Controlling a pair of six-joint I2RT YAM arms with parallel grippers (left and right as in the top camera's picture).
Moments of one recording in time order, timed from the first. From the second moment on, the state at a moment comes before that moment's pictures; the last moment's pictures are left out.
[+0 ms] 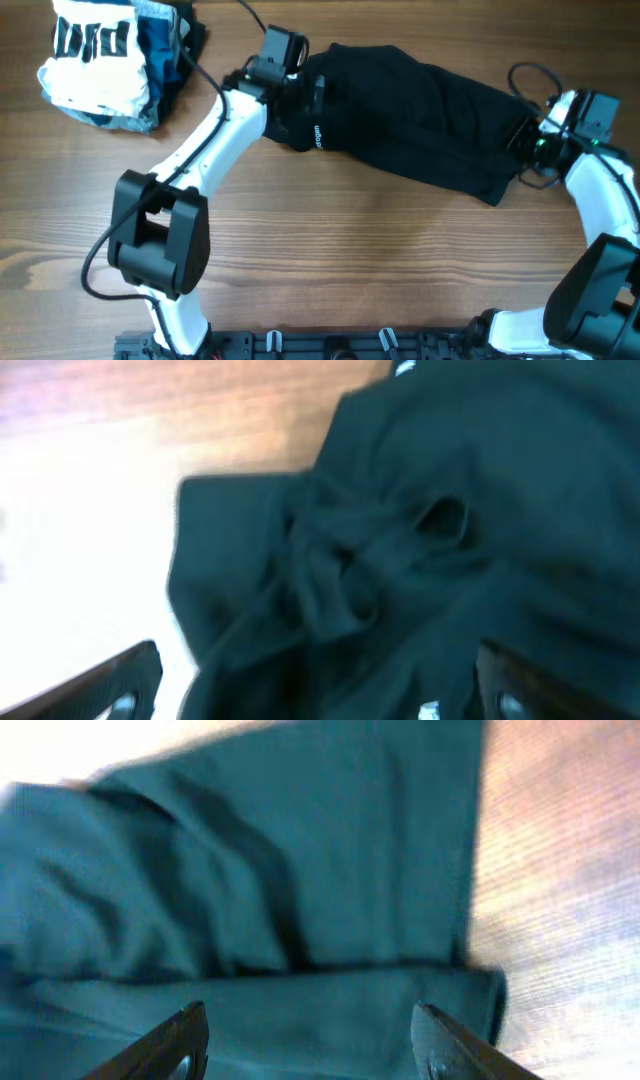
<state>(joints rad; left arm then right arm) -0.38 1.96 1.55 -0.59 -0.08 -0.21 -0.36 1.61 1.04 -0.48 -0.30 0.24</state>
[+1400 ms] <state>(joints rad) -0.19 2.19 1.60 -0.86 0.05 -0.47 -0.36 1.61 1.13 -0.63 -0.36 0.16</state>
